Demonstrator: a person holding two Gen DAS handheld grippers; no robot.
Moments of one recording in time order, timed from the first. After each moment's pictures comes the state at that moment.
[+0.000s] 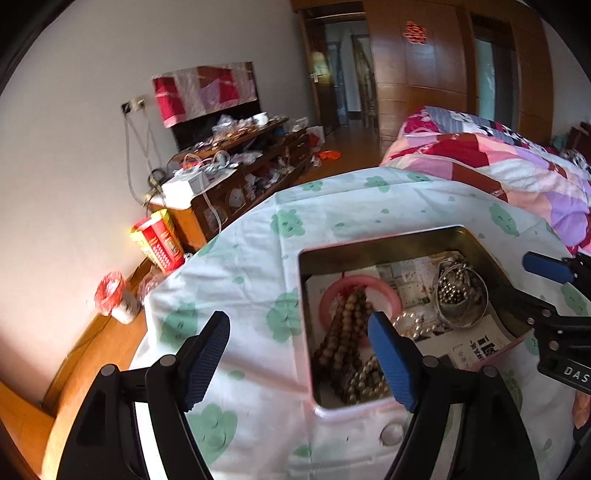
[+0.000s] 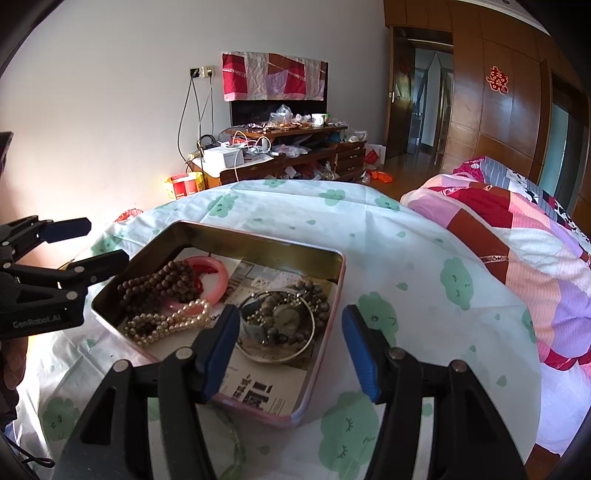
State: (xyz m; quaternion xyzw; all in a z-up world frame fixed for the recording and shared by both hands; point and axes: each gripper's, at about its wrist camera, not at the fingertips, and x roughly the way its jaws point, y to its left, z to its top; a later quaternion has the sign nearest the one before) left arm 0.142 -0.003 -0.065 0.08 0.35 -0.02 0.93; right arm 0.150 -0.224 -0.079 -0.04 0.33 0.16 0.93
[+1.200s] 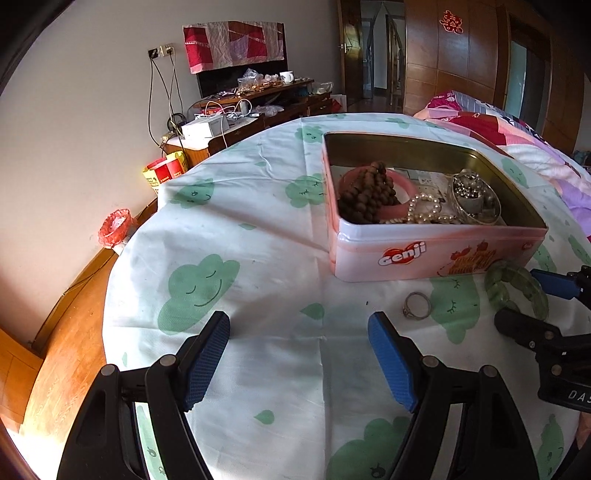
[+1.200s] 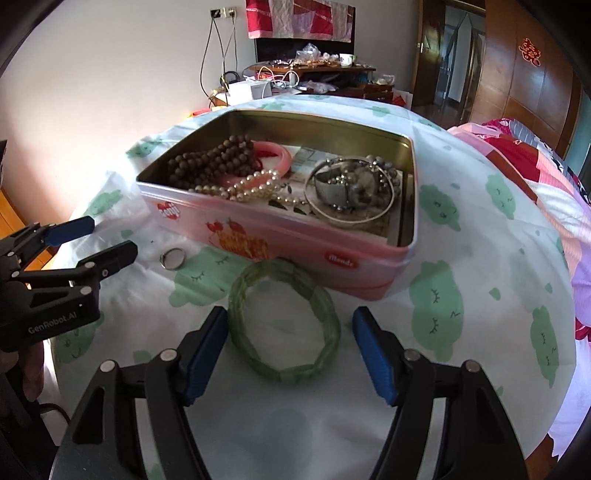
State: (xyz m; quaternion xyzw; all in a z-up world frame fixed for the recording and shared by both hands) left arm 0.082 0.018 -0.131 0.04 0.41 0.01 0.91; right arm 0.101 -0.192 -0.129 -0.07 0.44 0.19 0.88
